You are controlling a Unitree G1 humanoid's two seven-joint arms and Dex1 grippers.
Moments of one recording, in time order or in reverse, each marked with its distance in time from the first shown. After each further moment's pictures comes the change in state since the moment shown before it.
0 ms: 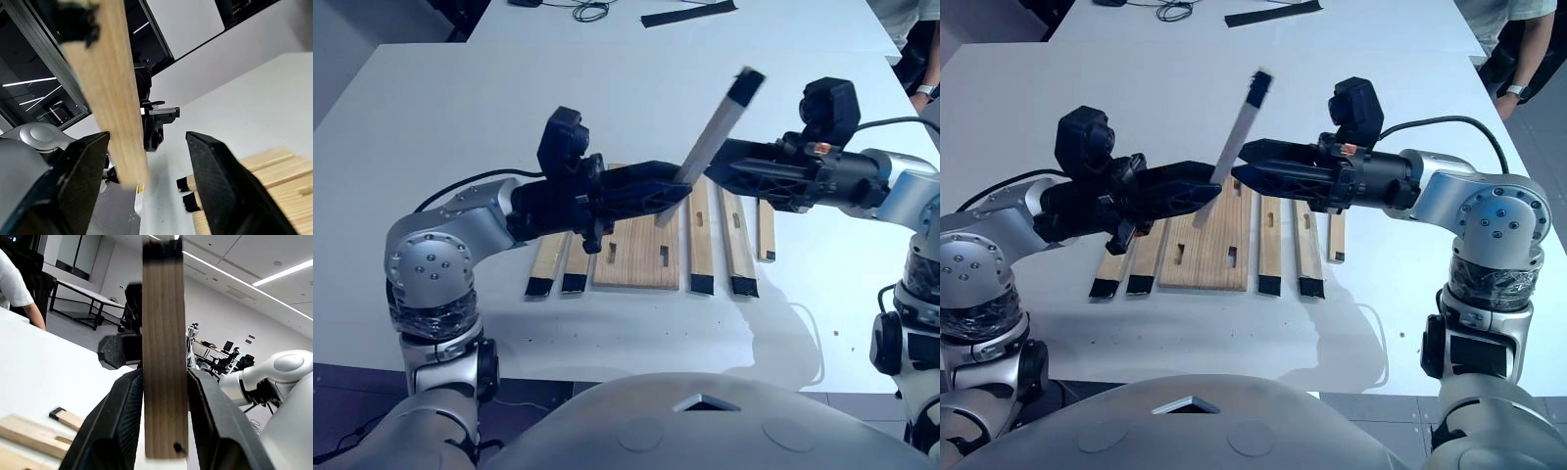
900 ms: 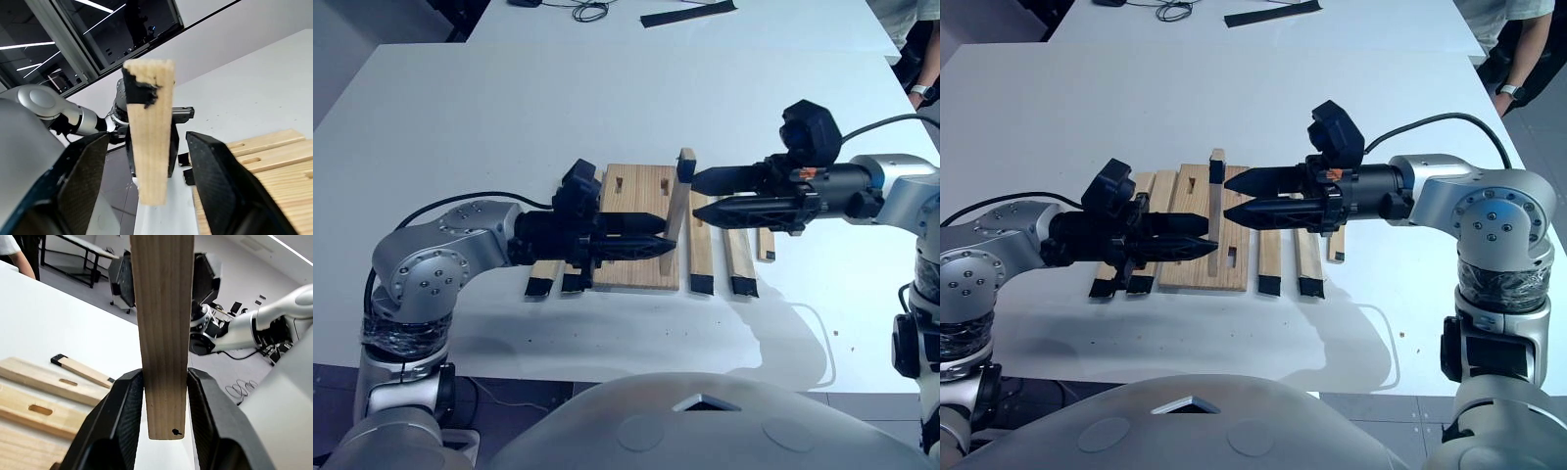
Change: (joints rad) left arm 0.076 0.211 -0.123 -0.020 0.159 -0.079 -0.185; right arm -0.008 -0.102 0.101 -0.068 -0.113 -0.040 0.152
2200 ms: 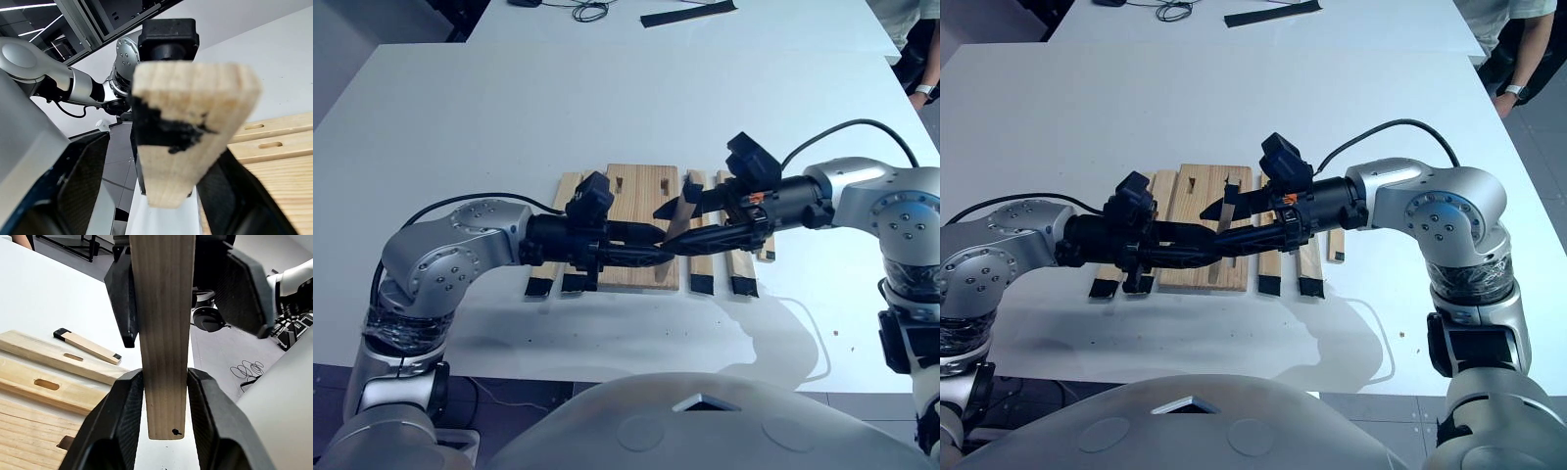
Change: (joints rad) left arm -0.026 0.040 -0.098 0.022 0.116 -0.020 -0.037; right arm -0.050 0.052 0.184 -0.018 -0.193 -0.037 0.070
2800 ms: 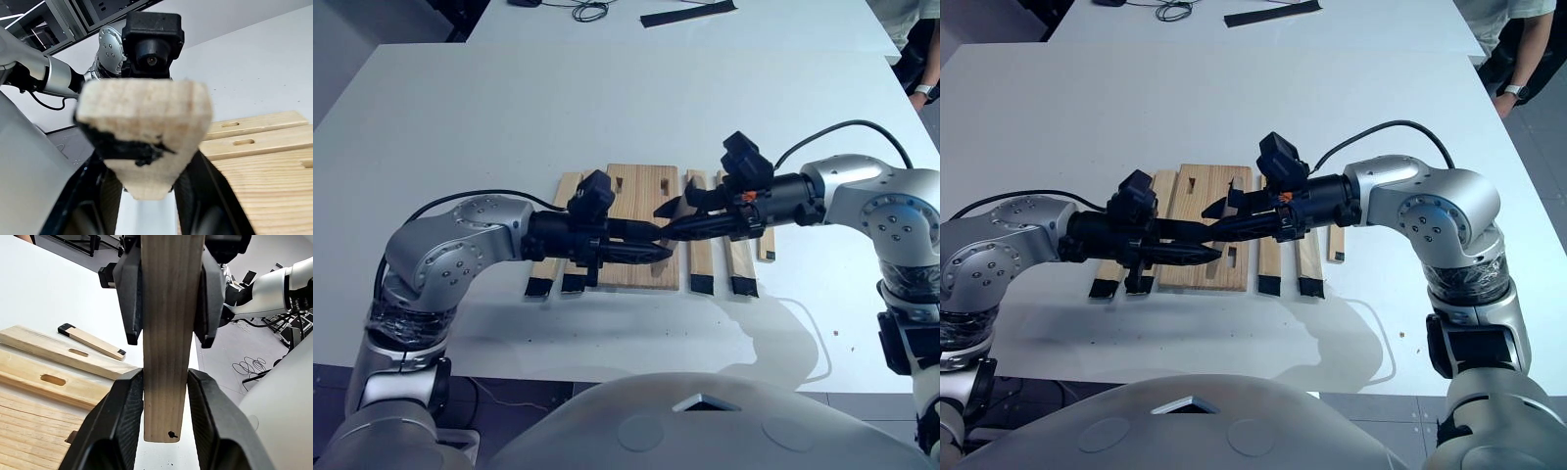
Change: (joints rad) left arm -0.029 -0.009 -0.014 0.039 0.042 0.005 -0.012; right arm 0.001 -0.013 0.038 0.000 -0.122 -0.086 0.023
